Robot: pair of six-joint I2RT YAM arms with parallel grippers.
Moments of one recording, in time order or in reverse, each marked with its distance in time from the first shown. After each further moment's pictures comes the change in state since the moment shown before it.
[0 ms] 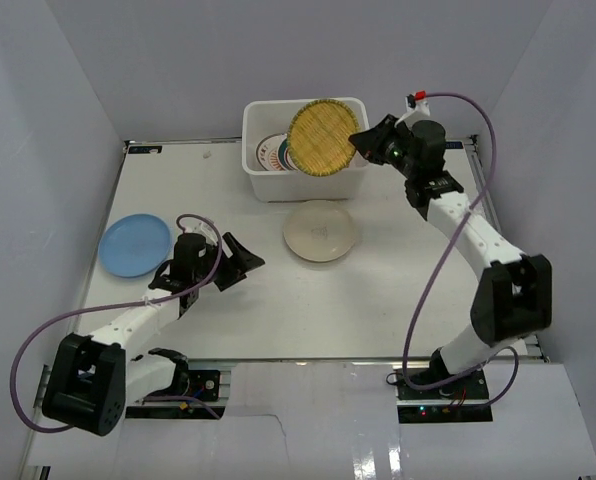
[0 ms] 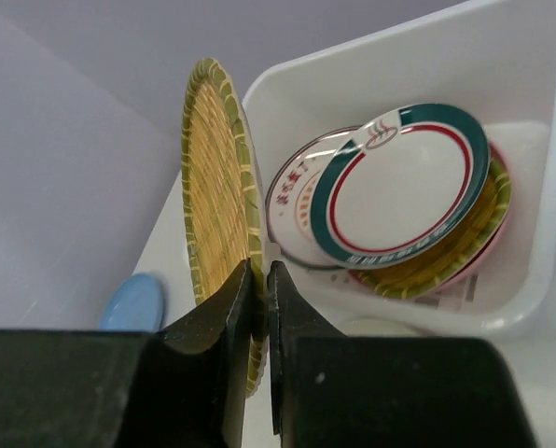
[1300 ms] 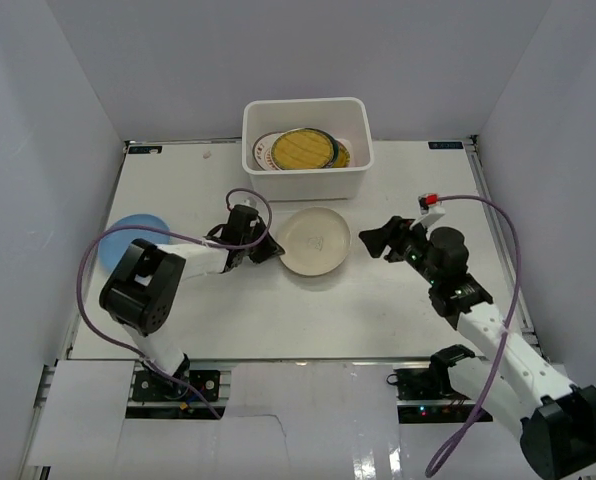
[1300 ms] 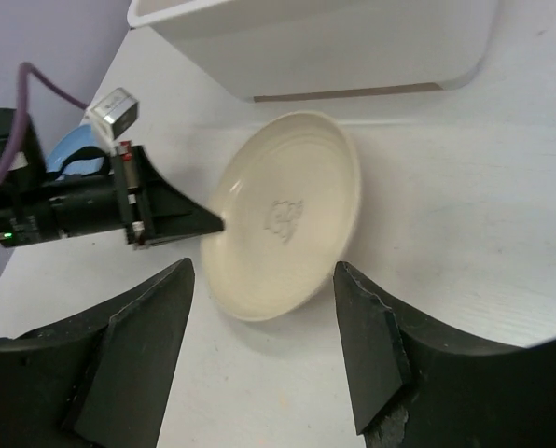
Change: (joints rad) left arm -0.196 0.704 0.423 0.156 -0.201 -0.005; right arm 0.089 -0.544 -0.653 -0.040 0.081 -0.122
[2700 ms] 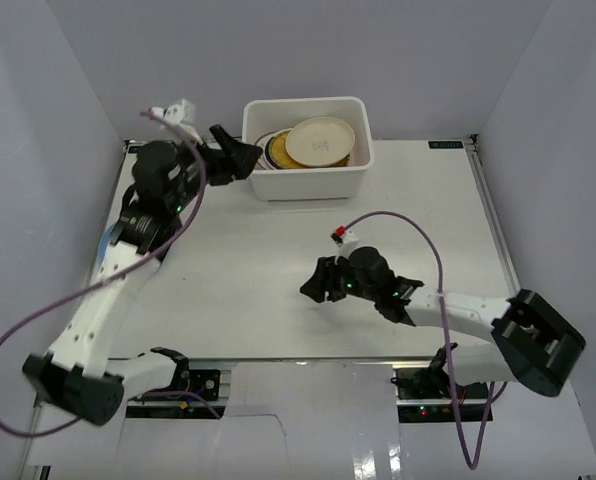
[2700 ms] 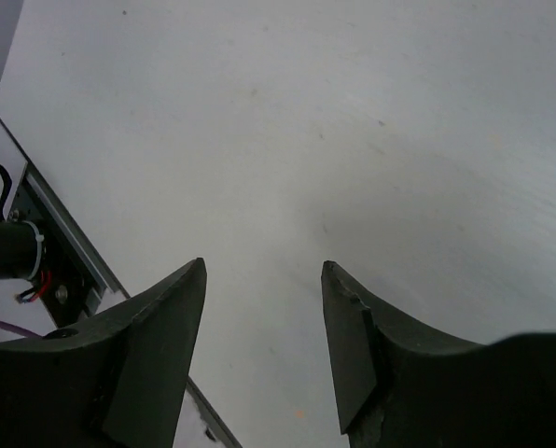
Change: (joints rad) left arm 0.113 -0.514 0.510 -0.394 -0.006 0.319; right arm 0.462 0.299 -0.084 0.123 0.063 0.092
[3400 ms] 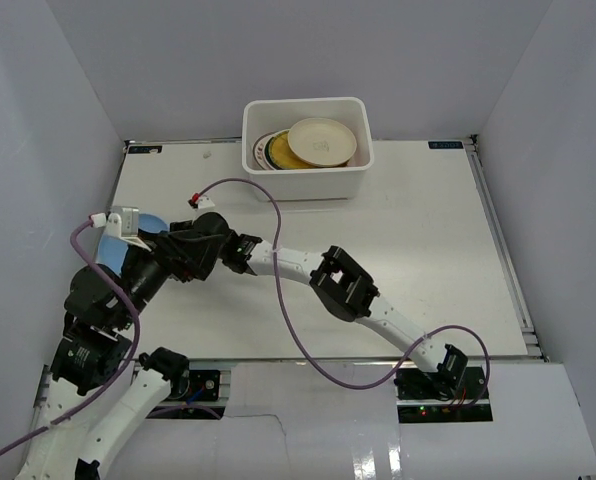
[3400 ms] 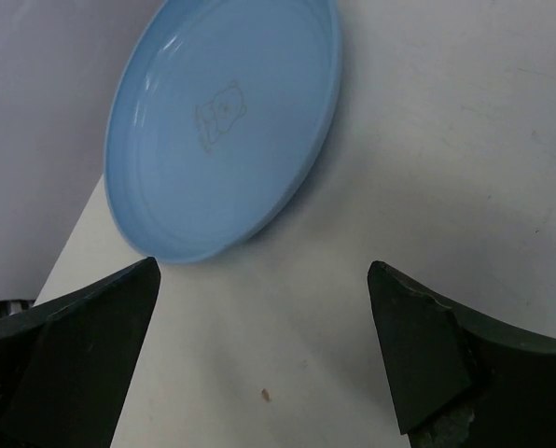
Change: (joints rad) left arm -0.058 -0.802 -0.401 -0.236 -0.039 0.014; right arm 0.246 1.426 1.749 -0.188 0.147 0.076
